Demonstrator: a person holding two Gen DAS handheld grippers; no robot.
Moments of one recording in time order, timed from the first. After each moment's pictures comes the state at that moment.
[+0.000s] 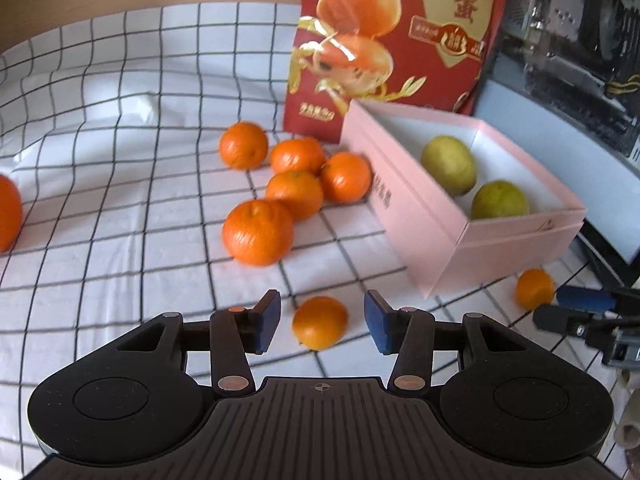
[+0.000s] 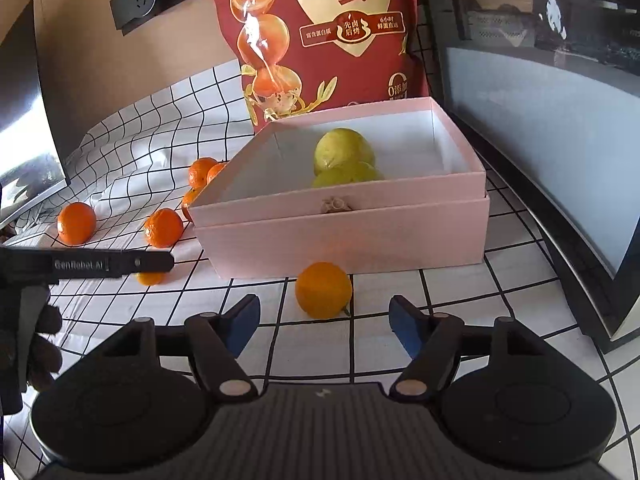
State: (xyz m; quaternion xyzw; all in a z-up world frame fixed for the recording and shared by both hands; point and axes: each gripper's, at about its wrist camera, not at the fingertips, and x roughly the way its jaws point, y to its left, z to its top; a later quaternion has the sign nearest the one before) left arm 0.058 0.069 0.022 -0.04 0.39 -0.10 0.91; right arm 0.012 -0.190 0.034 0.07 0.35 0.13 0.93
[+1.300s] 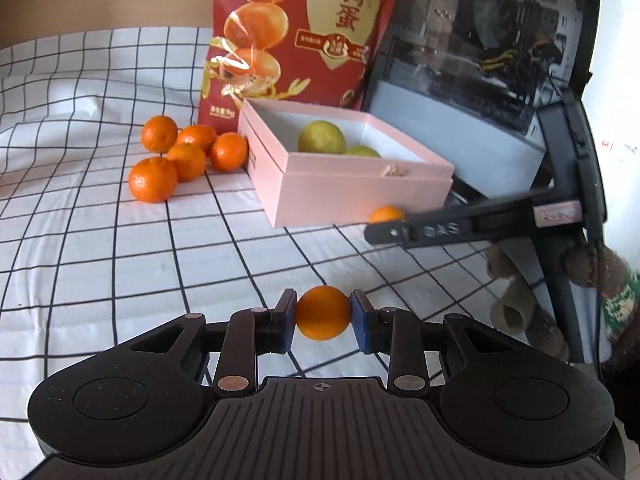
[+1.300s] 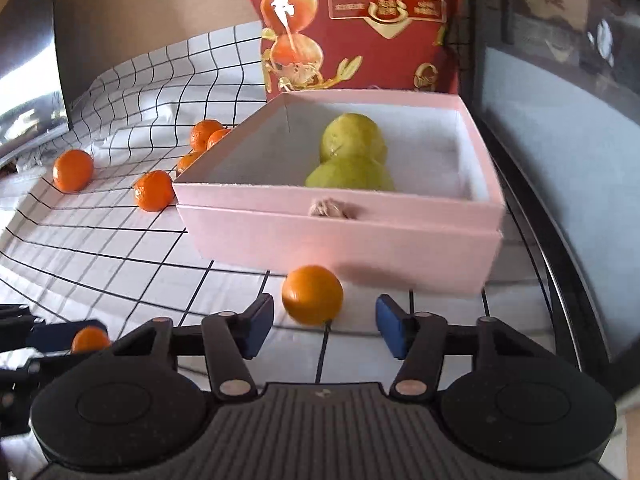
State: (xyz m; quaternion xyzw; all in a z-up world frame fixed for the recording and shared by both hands) left arm -0.044 0.007 0.024 -0.06 0.33 -0.18 0.92; right arm 0.043 -0.186 0.034 -0.03 0.38 0.16 0.91
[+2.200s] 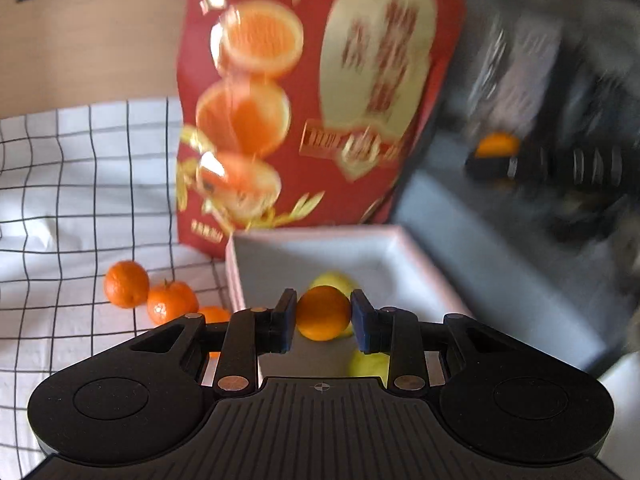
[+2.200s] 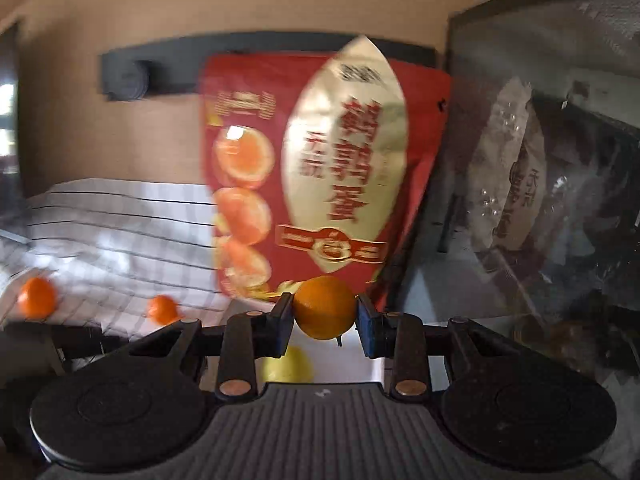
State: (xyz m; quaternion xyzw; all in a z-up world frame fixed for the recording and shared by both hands) left arm 0.141 -0.031 0.105 -0.06 0.36 -0.14 0.92; right arm 0.122 -0.160 0.217 -0.08 0.30 0.07 0.95
